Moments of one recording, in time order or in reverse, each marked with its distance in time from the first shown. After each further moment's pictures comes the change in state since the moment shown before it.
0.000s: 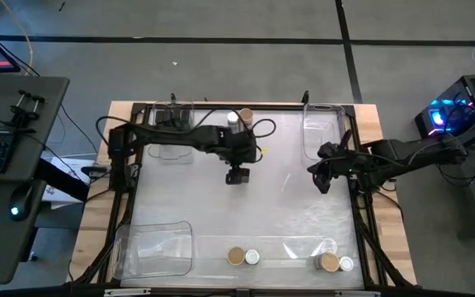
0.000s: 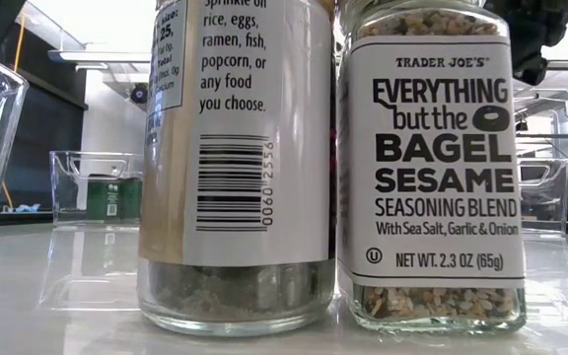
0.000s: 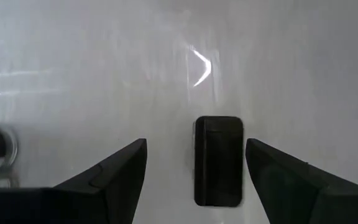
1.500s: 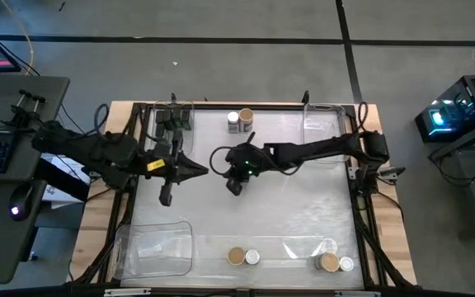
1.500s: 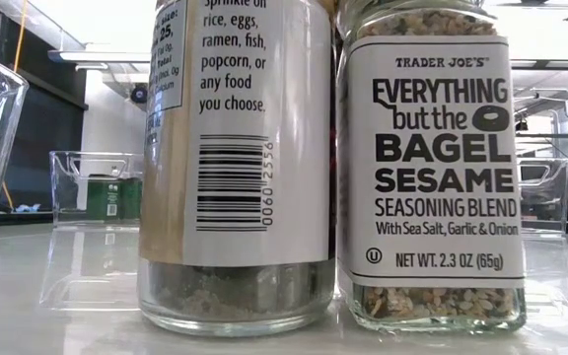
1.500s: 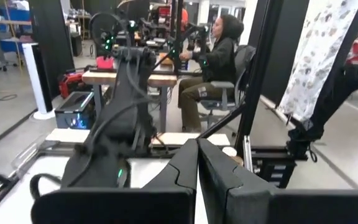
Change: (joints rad) left arm -0.470 -0.853 -0.343 0.529 -0.304 -0.308; right arm -0.200 1.060 0.551 0.656 -0.334 -0.282
